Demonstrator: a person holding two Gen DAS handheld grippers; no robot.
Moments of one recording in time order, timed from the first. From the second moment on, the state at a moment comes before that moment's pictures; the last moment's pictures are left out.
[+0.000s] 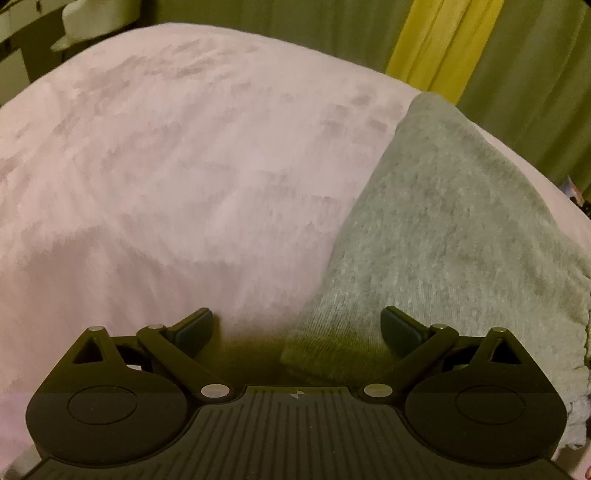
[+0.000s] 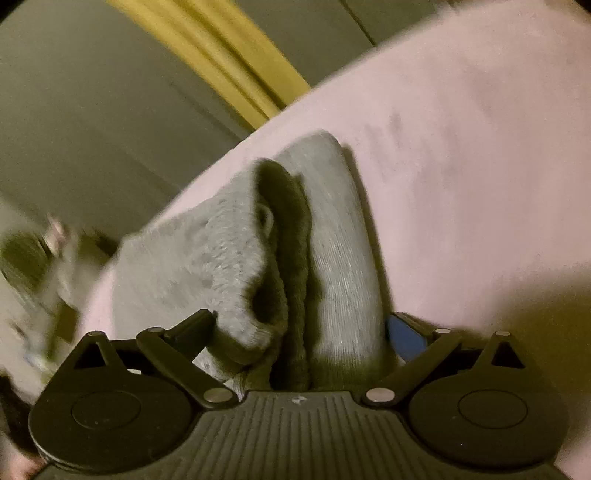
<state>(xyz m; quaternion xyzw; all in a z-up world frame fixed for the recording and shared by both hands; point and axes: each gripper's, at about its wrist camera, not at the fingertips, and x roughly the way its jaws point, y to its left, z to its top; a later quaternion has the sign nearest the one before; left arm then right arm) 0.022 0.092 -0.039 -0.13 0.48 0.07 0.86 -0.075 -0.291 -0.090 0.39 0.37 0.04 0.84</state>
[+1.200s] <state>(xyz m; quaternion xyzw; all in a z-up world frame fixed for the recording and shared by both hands) 0.126 0.105 -0.059 -0.17 0.47 -0.21 0.84 -0.003 -0.317 -0.093 0.38 0.45 0.15 0.79</state>
